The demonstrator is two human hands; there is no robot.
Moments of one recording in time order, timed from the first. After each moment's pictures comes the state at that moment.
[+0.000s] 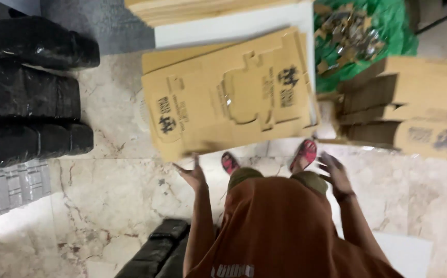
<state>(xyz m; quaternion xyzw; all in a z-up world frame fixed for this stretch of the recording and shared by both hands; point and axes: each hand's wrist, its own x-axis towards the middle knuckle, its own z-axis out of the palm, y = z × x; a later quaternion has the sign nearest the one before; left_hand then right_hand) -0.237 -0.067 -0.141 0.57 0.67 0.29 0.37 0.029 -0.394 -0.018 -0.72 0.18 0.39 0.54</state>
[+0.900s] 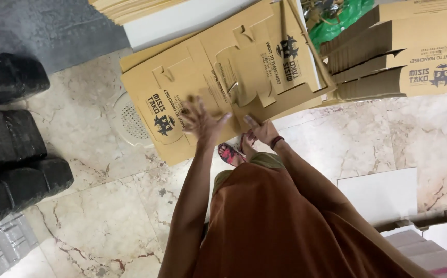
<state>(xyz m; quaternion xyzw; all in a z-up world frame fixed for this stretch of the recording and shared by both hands) -0.092 0.055 -0.041 0.86 0.39 -0.21 0.24 -0.041 -0.154 -0.118 -0.75 0.04 0.47 0.46</state>
